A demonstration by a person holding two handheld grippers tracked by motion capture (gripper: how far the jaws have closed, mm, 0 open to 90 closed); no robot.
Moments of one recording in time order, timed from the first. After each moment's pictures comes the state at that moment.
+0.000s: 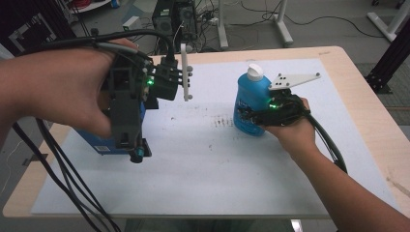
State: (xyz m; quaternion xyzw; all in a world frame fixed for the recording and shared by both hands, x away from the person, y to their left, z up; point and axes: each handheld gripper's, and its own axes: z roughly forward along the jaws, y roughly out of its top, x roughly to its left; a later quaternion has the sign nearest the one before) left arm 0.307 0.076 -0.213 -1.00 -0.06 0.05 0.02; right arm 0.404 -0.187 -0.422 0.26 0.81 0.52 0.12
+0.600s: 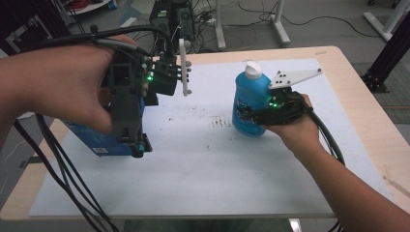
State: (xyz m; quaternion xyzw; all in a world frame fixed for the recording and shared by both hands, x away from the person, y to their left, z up) left arm 0.314 0.071 -0.210 -1.00 -0.05 0.04 0.02; right arm 0.395 -0.192 -0.402 0.23 0.82 0.52 0.12
